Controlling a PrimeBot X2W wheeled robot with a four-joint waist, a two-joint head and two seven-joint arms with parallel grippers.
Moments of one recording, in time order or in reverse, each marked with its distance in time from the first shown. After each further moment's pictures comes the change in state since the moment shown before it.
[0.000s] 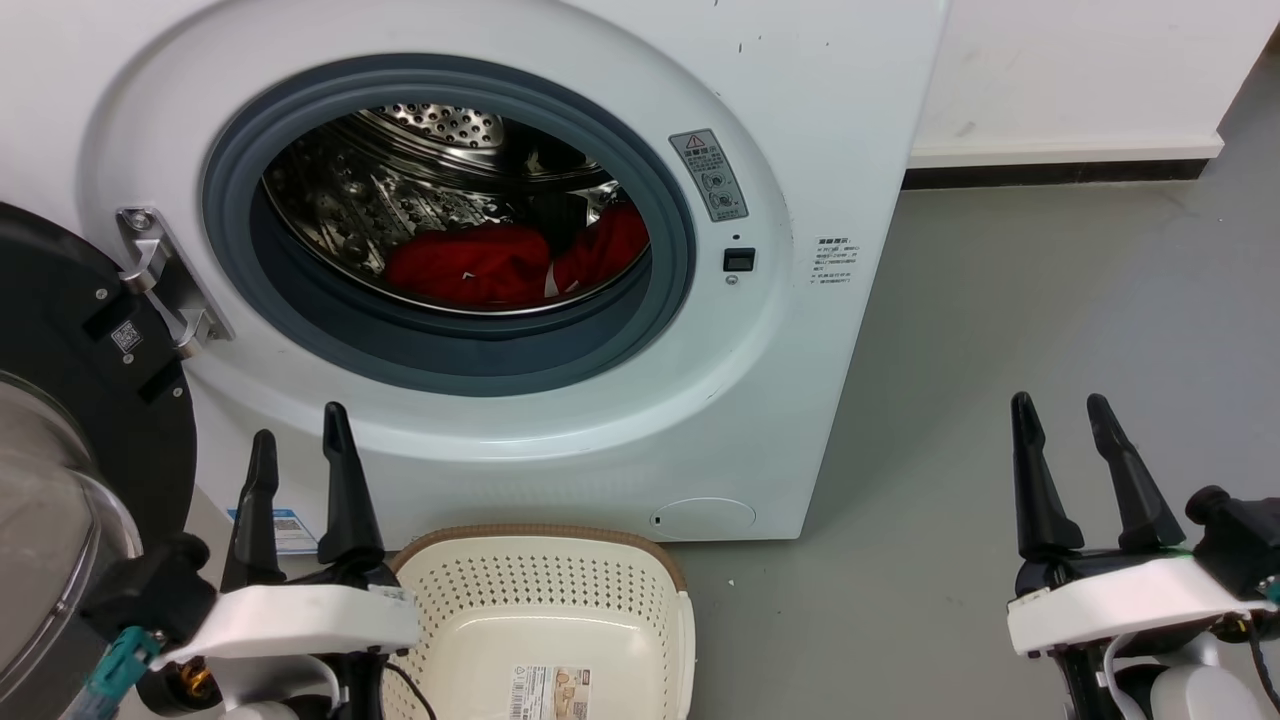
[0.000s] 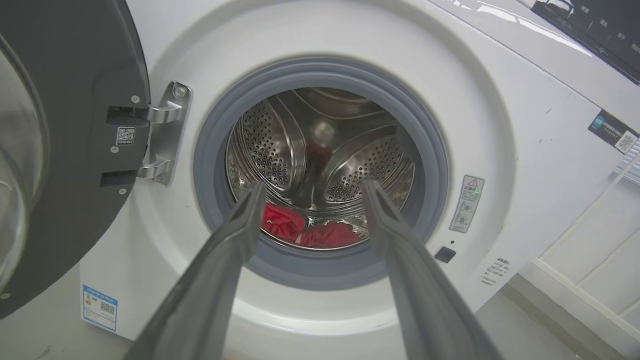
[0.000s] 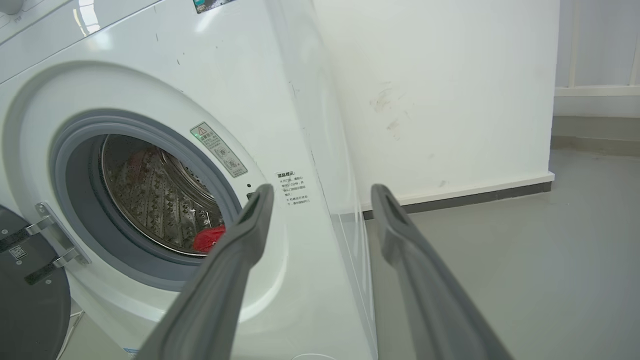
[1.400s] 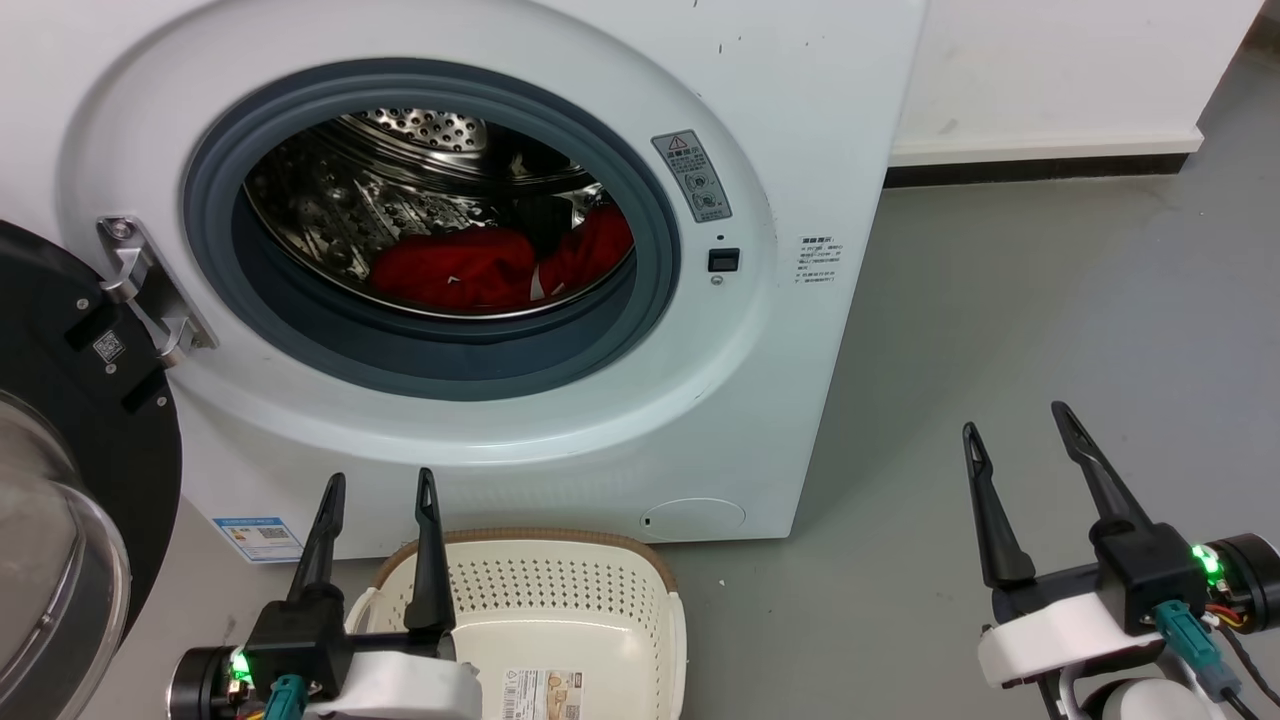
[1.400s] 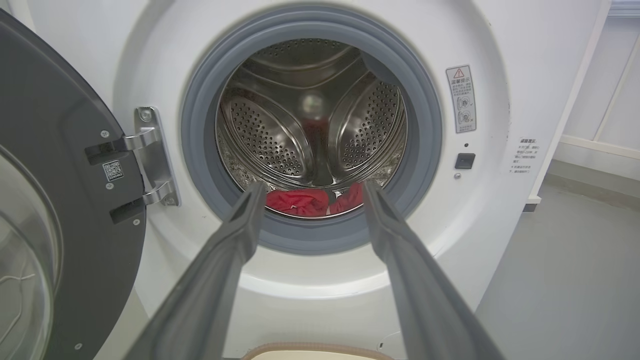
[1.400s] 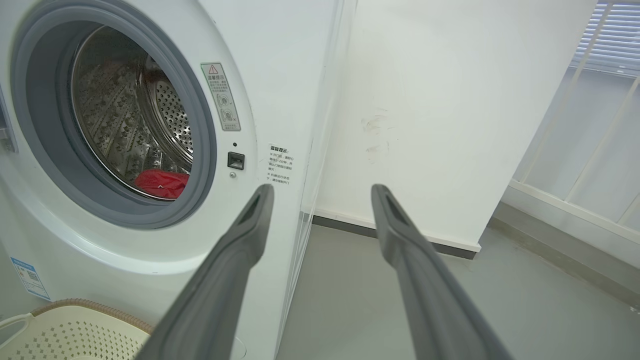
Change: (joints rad) left arm 0.061 0.045 -0.131 0.095 0.387 0.041 -0.096; right arm 0.016 0.000 0.028 0.023 -0.454 0.000 -0.097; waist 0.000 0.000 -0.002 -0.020
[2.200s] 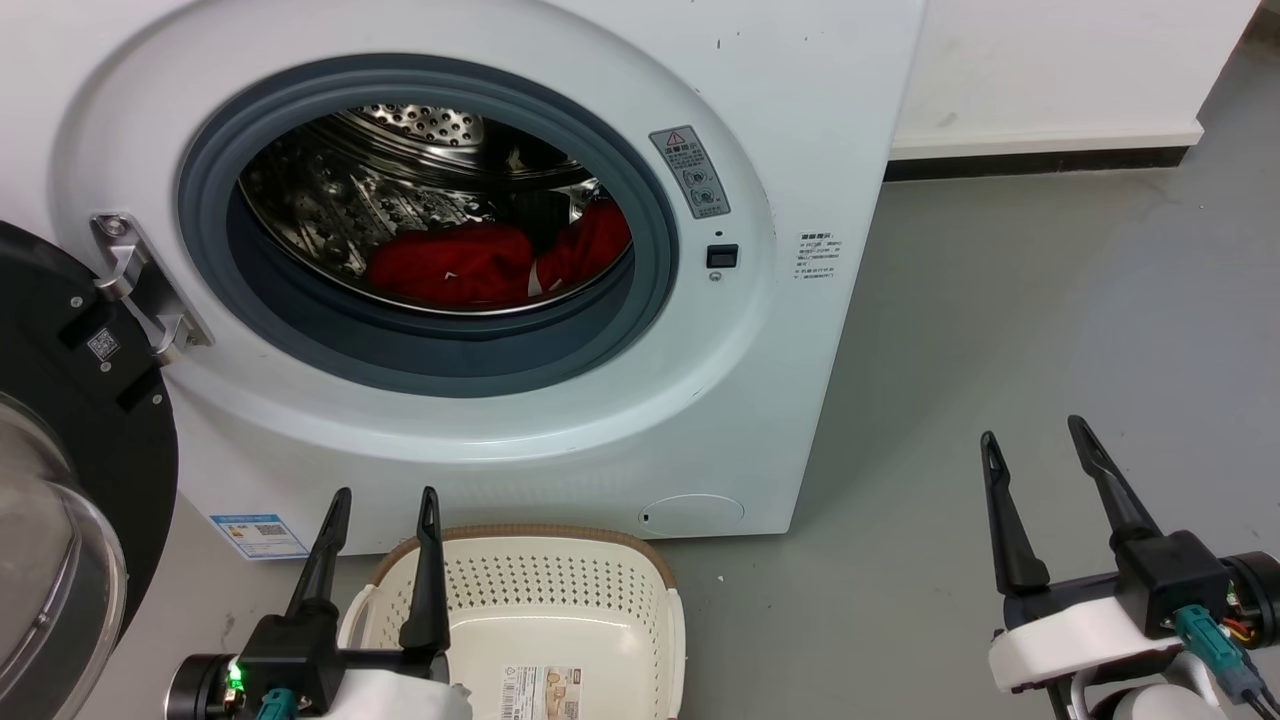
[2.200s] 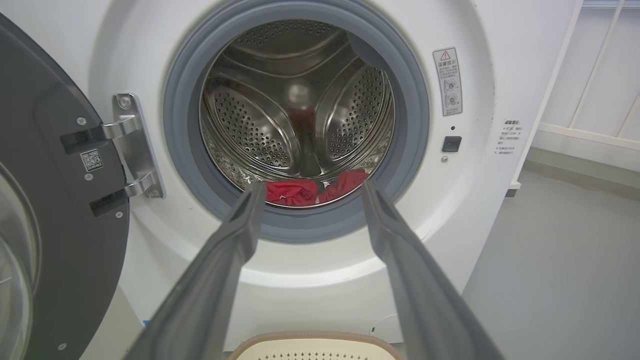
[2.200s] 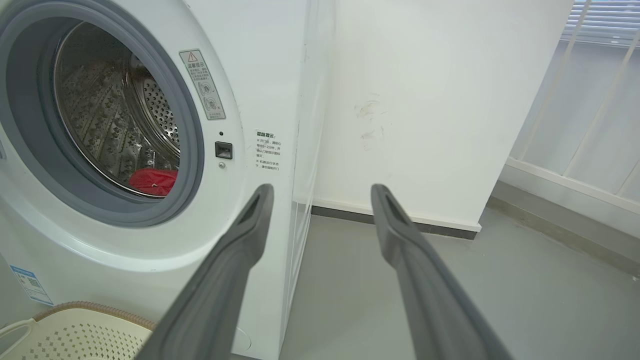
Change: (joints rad) left arm 0.019 -0.041 0.082 0.029 0.043 -0.141 -0.023; right arm 0.002 -0.001 -0.030 0.045 0.048 0.000 -0.024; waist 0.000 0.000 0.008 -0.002
